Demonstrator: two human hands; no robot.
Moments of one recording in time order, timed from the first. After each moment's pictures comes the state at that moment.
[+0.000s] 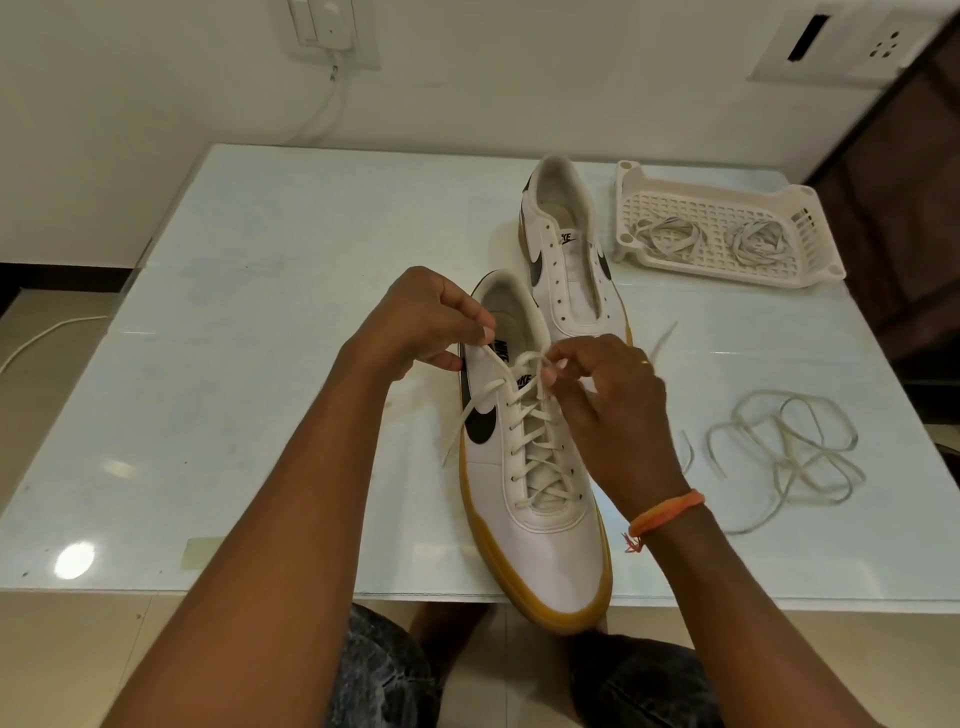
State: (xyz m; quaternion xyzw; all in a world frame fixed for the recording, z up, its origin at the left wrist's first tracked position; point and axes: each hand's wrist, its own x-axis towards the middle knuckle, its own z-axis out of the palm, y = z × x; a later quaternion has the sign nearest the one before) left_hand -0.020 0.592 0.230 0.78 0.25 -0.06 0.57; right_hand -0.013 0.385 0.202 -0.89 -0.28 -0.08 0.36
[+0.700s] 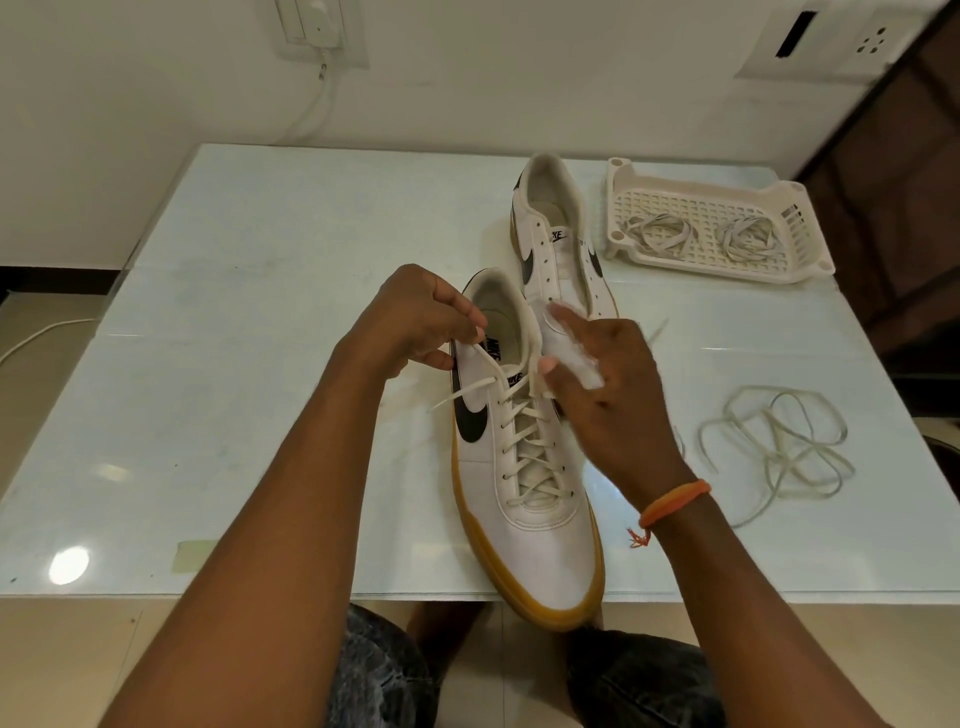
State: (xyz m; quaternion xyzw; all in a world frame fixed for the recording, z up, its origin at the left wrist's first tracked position) left_hand -0.018 0.587 0.235 0.78 0.28 -0.06 0.56; right_hand -0.007 0.381 0.209 -0.88 -0.22 0.01 0.42
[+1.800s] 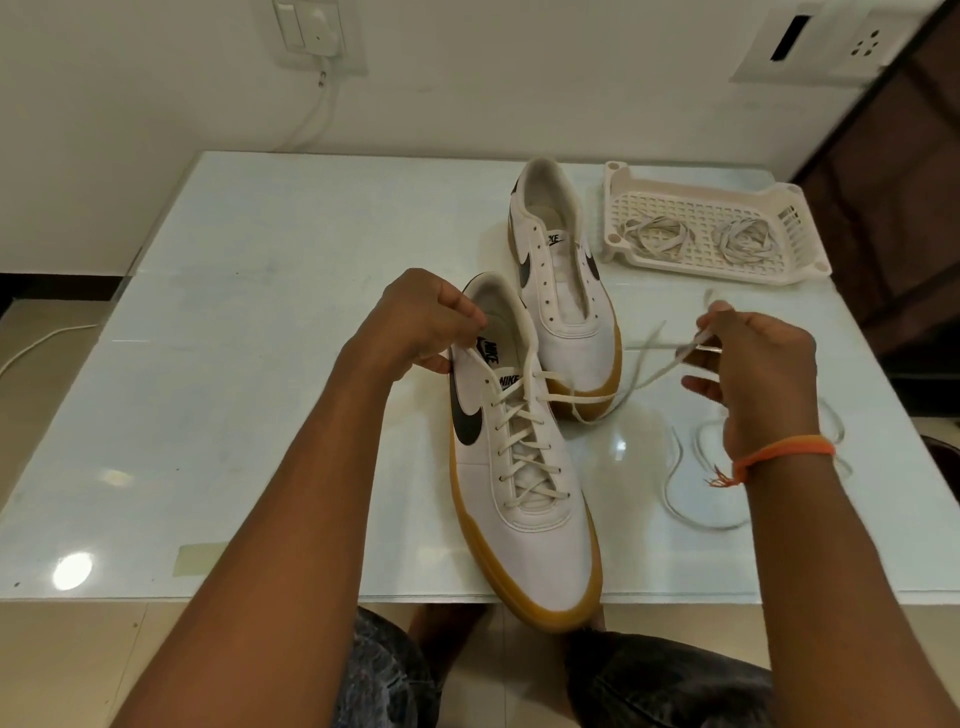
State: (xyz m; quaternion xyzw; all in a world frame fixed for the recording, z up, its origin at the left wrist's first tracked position) left_hand -0.017 0.579 0.241 0.80 0.29 -0.06 0.52; right_hand 0.042 0.328 0.244 -0.77 0.12 0.03 0.63
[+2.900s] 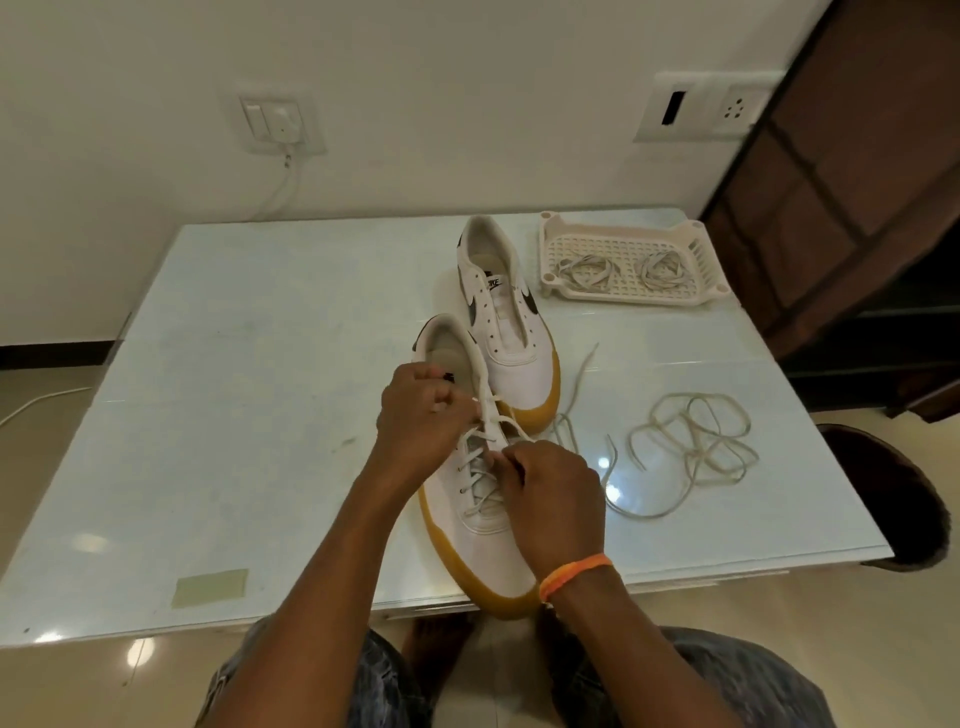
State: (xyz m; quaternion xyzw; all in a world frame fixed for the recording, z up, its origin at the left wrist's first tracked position) left_hand -0.070 0.506 0.242 0.83 0.26 0.04 0.49; right_hand -0.073 0.362 0.200 -0.94 -0.16 0.00 0.30
